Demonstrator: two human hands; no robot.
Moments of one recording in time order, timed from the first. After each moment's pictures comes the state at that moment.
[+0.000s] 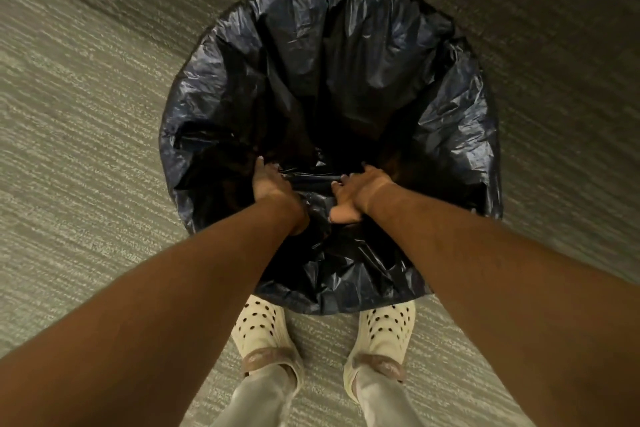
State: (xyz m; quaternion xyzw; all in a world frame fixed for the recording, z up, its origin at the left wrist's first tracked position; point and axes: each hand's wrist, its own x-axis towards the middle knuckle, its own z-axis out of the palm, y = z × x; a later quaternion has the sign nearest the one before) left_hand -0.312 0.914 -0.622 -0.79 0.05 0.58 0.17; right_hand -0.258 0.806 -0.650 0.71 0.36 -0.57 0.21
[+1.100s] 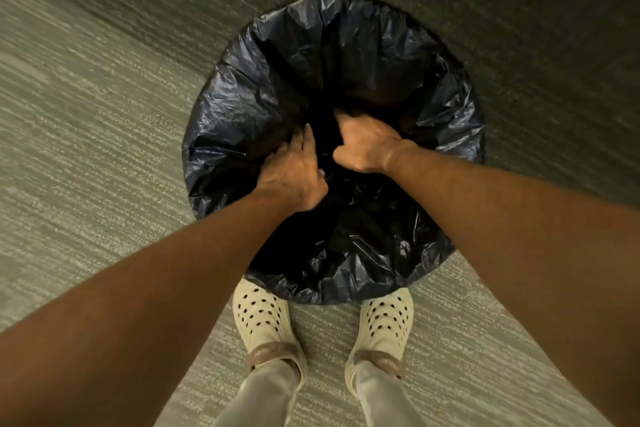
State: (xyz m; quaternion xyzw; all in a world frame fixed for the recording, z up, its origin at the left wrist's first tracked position) left_hand -0.290 0.925 -0.599 -0.91 -0.10 0.38 -0.13; right_hand -0.197 0.817 -0.597 0.86 0.23 -0.45 -0.09
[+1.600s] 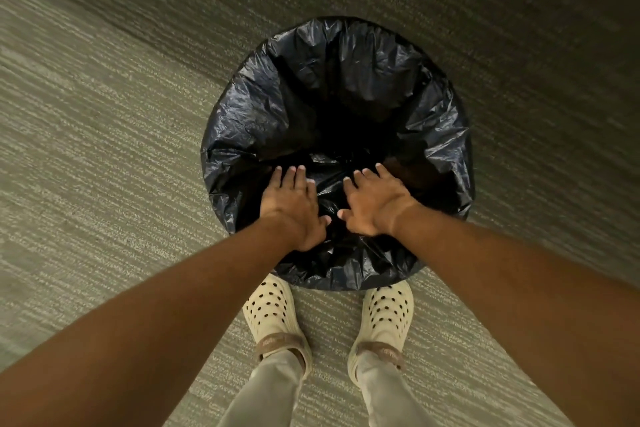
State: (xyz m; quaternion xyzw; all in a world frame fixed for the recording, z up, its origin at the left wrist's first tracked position) left_hand -0.329 0.917 -0.565 -0.86 0.06 0.50 0.07; right_hand -0.267 0.788 -0.572 0.77 0.37 -0.48 0.18
